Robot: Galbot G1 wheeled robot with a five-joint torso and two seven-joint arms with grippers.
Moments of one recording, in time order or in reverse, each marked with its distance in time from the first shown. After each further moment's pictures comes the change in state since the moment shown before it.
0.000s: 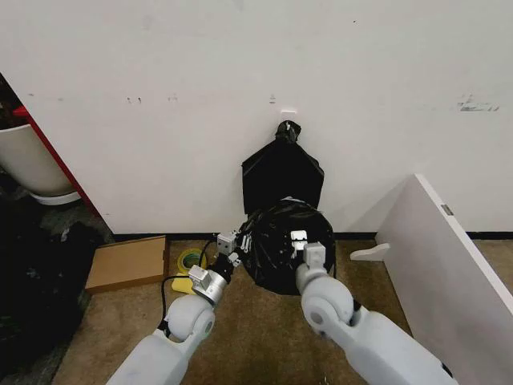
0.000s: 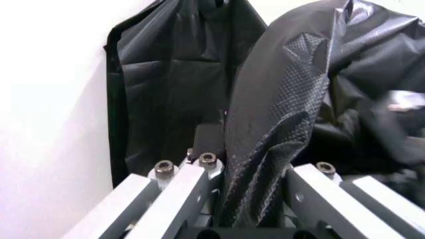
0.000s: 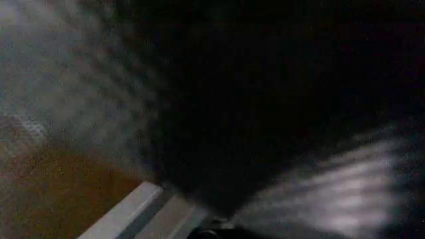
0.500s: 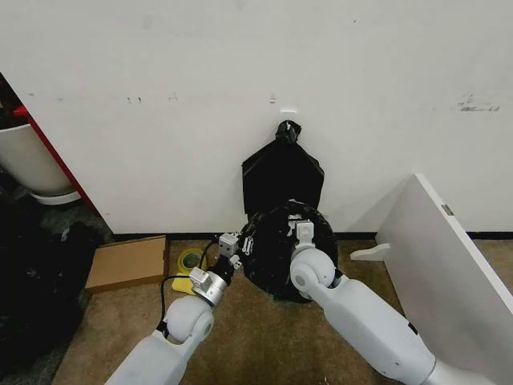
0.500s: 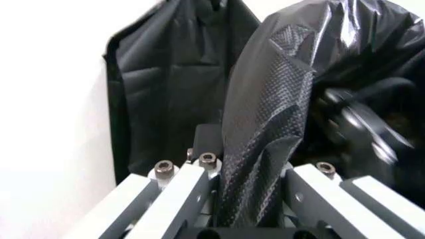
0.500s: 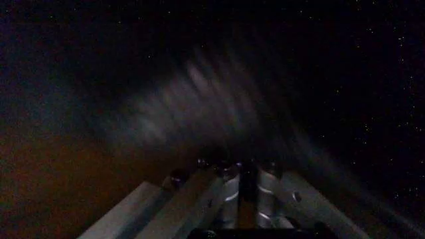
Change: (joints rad) left arm -0.023 0.006 -0.002 0.022 0.023 -0.018 0.010; right arm 0.085 0.038 0.002 -0.123 0.029 -0.013 0.013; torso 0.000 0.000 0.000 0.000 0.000
